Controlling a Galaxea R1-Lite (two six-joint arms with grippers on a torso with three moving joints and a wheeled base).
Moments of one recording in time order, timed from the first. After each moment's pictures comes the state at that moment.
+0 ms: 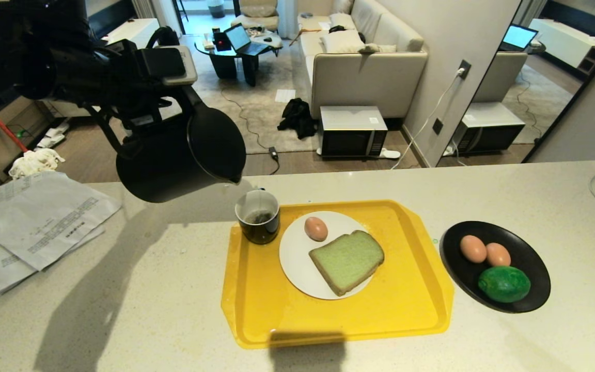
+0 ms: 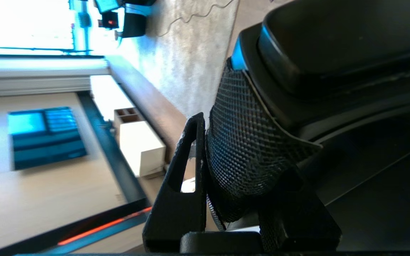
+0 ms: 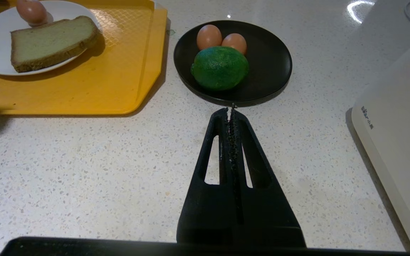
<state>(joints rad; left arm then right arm) -0.23 1.82 -1.94 0.34 0.10 1.28 -0.01 0.00 0.00 -0.01 -0.01 0.00</state>
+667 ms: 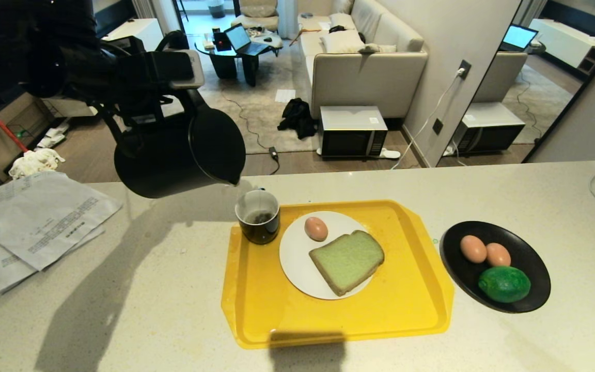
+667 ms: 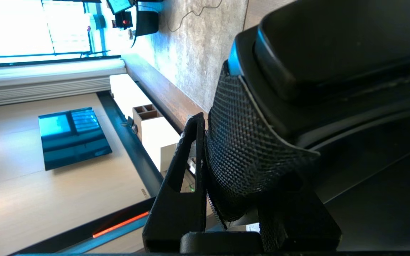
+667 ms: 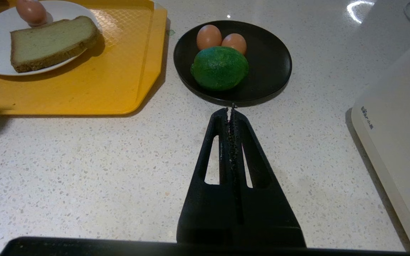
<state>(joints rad) -0.27 1.82 -1.94 0.32 0.17 1.36 -0.01 0.00 0.00 -0.01 -0.01 0.00</state>
